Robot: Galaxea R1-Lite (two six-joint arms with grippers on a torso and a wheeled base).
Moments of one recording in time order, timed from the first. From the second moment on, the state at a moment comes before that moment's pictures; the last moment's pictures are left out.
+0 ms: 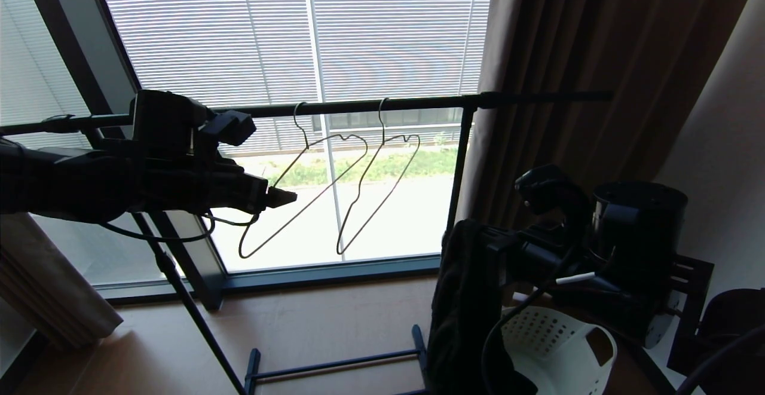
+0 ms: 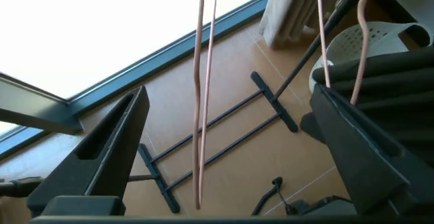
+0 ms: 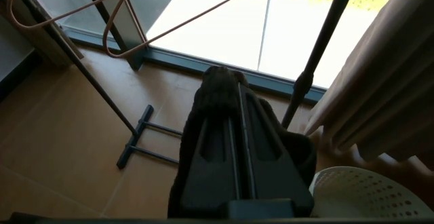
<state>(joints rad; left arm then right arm) -0.17 1.85 -1.23 -0.08 -0.18 0.20 0.64 1.72 -0.64 -0.78 -0.15 0.13</state>
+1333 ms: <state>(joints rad) -0.17 2.12 -1.46 -0.08 -0.16 0.20 0.64 1.73 -0.64 -0.78 -0.15 0.13</state>
